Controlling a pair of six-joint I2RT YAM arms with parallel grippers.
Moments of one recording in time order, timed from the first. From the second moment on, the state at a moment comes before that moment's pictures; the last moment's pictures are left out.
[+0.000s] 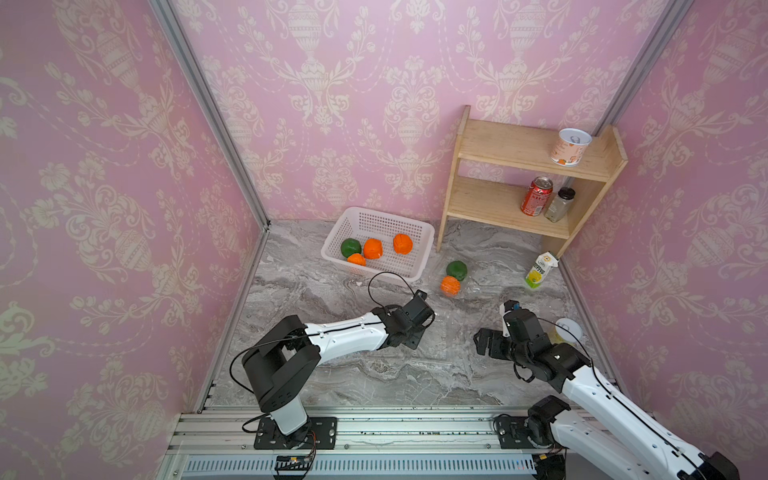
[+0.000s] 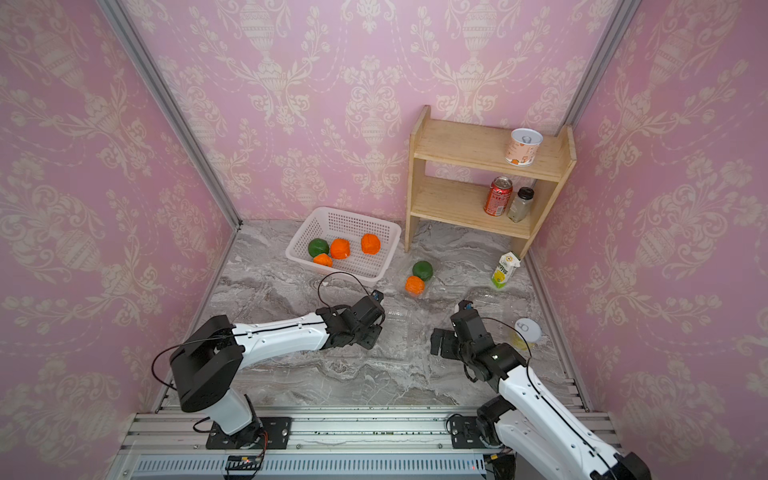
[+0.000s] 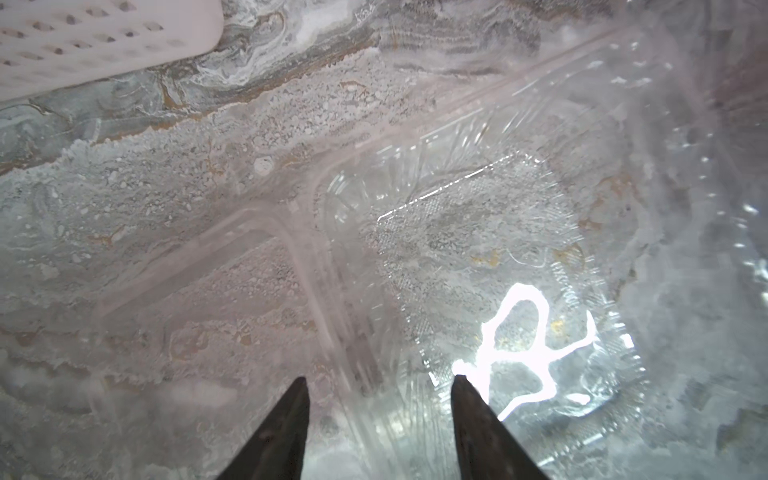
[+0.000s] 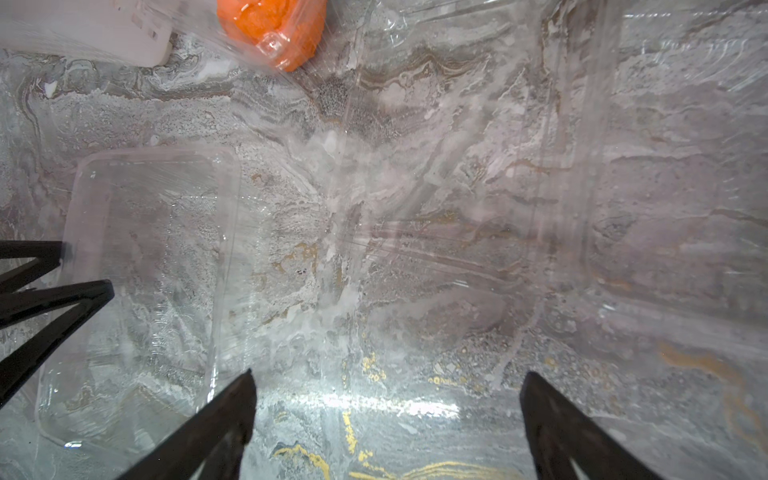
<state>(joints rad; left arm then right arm) -0.93 1.71 1.04 -0.45 -0.23 -0.38 0.43 0.78 0.49 -0.64 0.08 0.55</state>
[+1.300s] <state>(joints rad) -0.29 1.64 1.01 -0.56 -0.44 -0.11 0.42 0.84 0.52 -0.62 0.01 0.55</state>
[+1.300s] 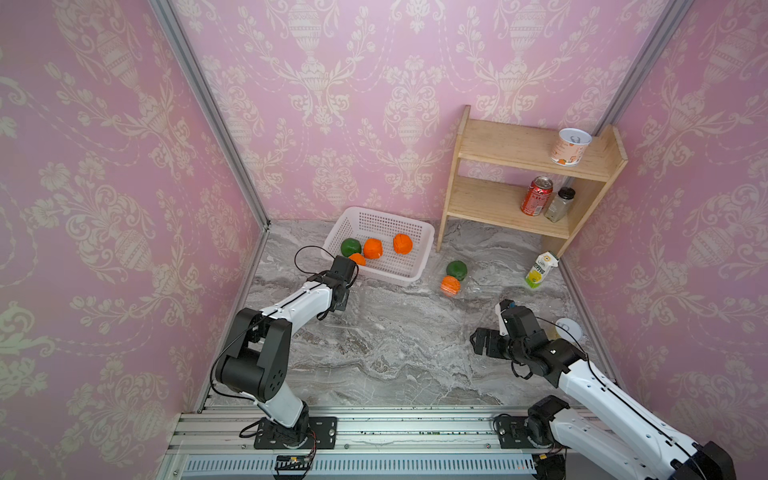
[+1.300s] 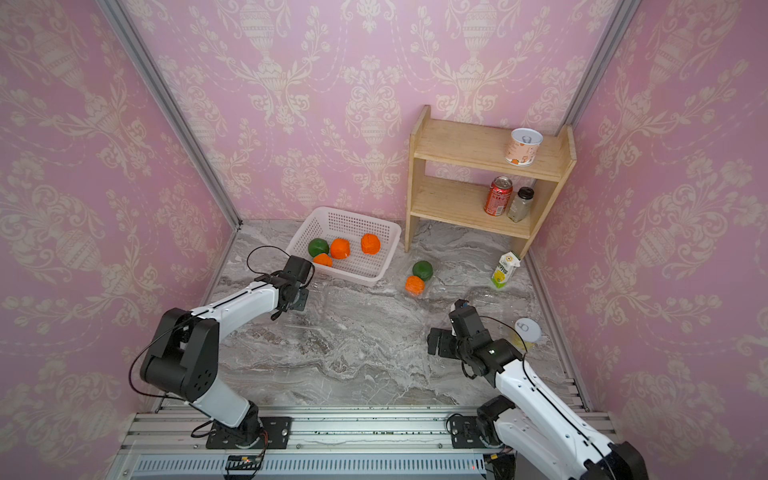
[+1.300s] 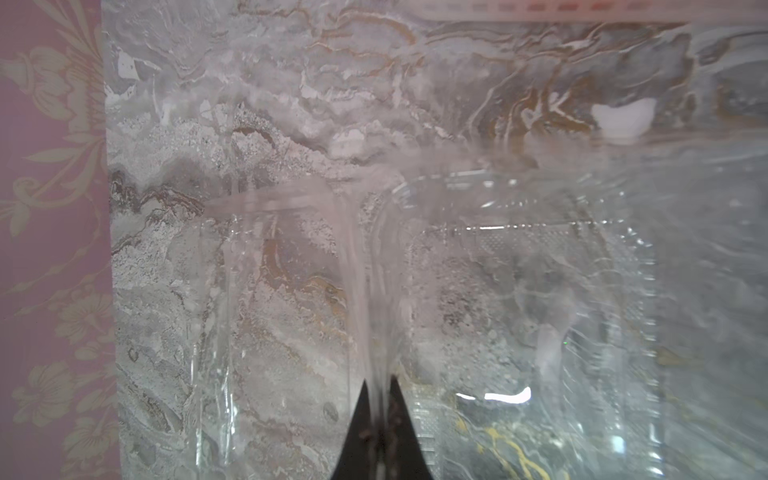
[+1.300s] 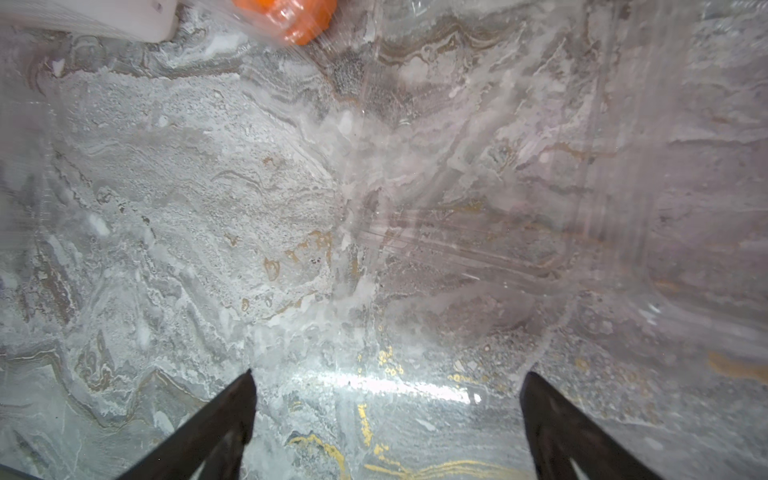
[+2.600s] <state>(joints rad) -0.52 0.86 0.33 0.21 -0.01 -0.12 0.21 2.00 1.59 -0.57 -0.01 0.44</state>
